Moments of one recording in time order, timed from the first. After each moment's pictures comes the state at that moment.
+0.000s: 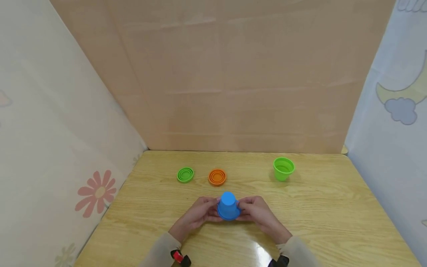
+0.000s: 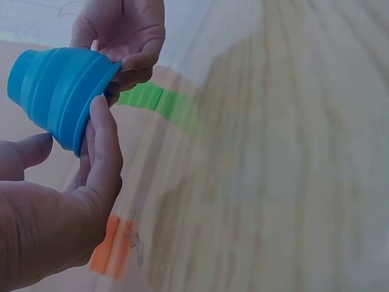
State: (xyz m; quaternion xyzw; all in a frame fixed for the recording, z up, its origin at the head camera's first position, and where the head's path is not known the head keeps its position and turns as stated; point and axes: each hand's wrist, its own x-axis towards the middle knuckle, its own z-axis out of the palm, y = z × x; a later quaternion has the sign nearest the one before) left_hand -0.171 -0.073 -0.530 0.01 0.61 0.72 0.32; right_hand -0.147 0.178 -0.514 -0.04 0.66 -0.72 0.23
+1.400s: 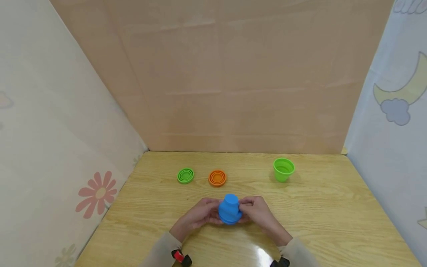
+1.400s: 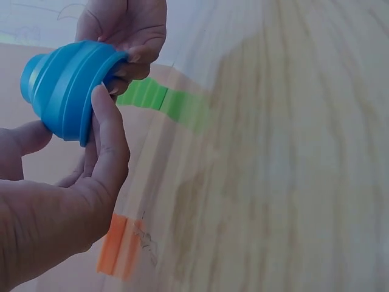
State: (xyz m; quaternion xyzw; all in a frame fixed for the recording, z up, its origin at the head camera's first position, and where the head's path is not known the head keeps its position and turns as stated) left_hand -0.174 -0.073 -0.534 0.06 0.61 0.71 0.35; right_hand -0.142 0.176 -0.514 -0.03 0.72 -0.67 0.18
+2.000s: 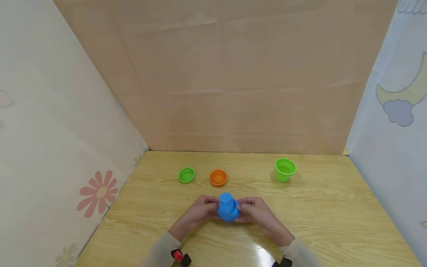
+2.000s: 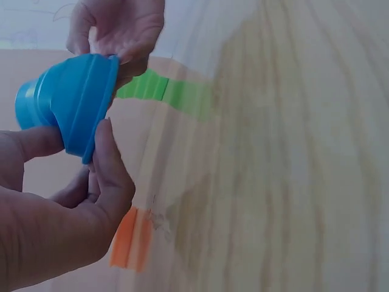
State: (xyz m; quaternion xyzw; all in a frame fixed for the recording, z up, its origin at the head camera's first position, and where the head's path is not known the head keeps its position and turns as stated) left_hand -0.169 -0.076 -0.524 0.05 0.67 0.69 0.27; right_hand -0.145 0.181 -0.515 -0.08 0.64 -0.72 0.25
